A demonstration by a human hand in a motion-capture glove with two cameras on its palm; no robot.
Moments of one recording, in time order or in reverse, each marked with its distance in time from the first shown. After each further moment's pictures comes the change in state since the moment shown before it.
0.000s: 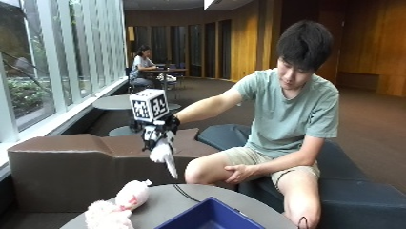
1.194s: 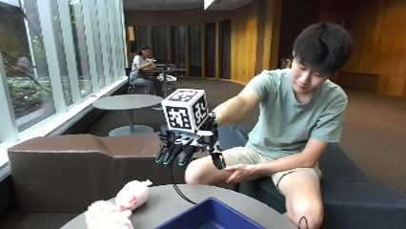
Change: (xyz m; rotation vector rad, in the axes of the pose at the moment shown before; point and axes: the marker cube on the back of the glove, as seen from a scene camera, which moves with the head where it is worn) arm -0.217 -0.052 -0.053 -0.106 0.049 -0.087
